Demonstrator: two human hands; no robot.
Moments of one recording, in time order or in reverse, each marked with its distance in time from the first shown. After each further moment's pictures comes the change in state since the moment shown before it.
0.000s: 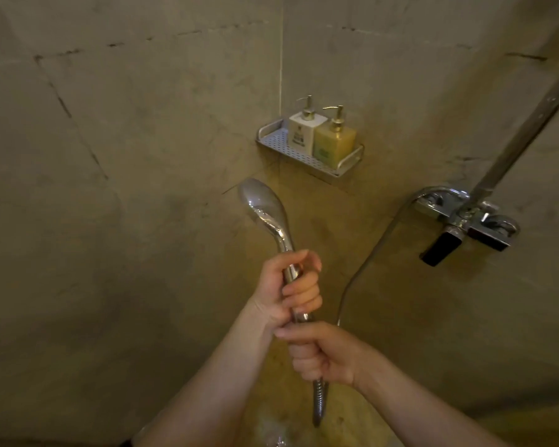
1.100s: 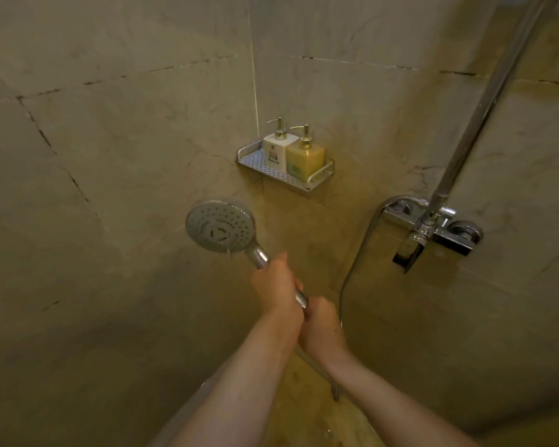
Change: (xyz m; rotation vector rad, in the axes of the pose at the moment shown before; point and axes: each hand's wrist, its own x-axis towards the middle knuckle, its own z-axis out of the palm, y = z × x) left_hand 0.071 -0.046 0.061 0.269 1.364 0.425; right_hand -0.027 -0.004 -0.039 -0.867 1.107 -0.484
